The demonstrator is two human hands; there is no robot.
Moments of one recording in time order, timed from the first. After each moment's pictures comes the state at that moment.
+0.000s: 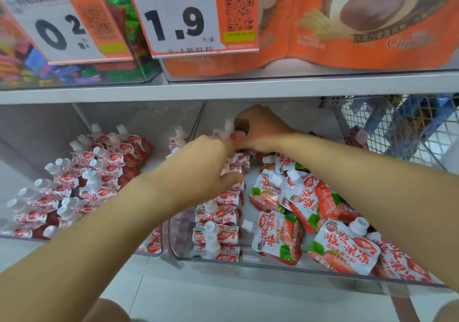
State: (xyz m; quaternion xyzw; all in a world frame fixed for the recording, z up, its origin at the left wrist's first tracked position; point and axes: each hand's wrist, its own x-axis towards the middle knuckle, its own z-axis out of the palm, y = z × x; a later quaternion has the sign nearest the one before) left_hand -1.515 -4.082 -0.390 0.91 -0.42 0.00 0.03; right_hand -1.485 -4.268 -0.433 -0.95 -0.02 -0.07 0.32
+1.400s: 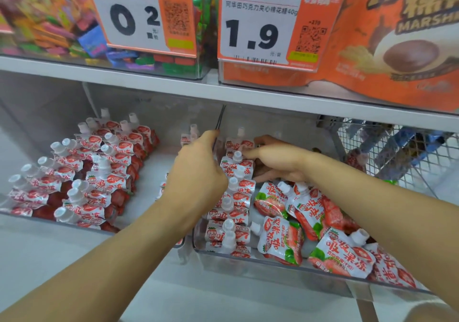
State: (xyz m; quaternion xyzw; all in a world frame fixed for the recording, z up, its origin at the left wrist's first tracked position) left_hand -1.528 -4.052 -0.405 0.91 -0.20 0.07 0.35; right_hand -1.518 -4.235 -0.419 -0.79 0.18 0.17 0.56
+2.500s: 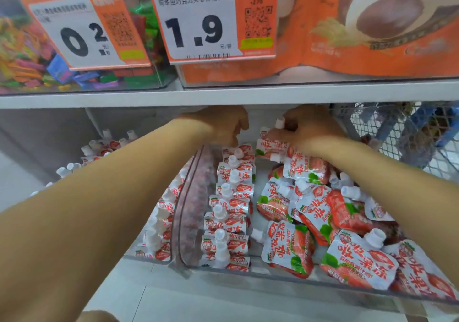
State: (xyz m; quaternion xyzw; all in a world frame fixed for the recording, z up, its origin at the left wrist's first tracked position) left_hand -1.408 -4.134 -0.390 0.90 -0.44 -0.05 0.02; right_hand -1.524 -4.303 -0.412 -0.96 0.10 -0.13 0.23
